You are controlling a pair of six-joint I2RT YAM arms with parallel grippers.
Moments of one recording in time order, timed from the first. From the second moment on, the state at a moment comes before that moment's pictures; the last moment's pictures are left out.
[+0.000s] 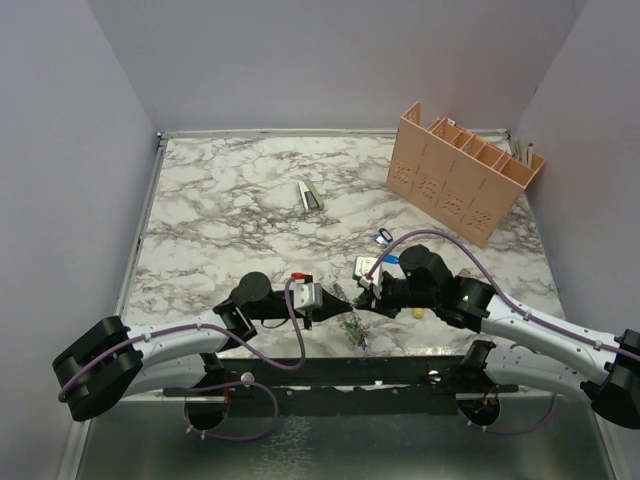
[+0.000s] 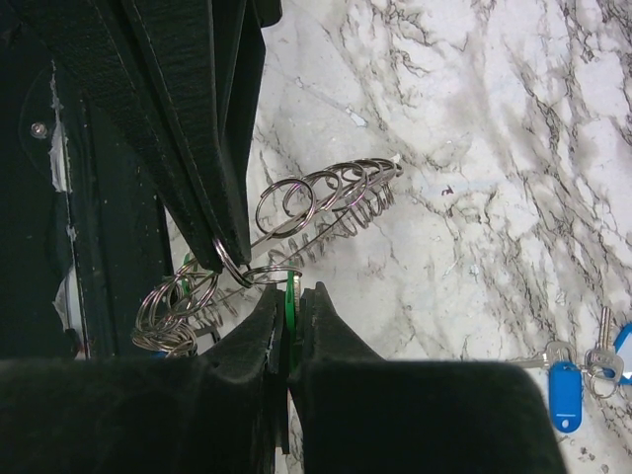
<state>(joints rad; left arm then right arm) -0.95 1.05 0.26 0.83 0.60 0.05 0.93 0.95 0.64 -0.27 -0.34 -0.32</state>
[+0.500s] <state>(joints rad) -0.95 1.10 0.29 0.85 0.65 0.04 0.93 0.92 0.64 -0.28 -0.31 -0.32</state>
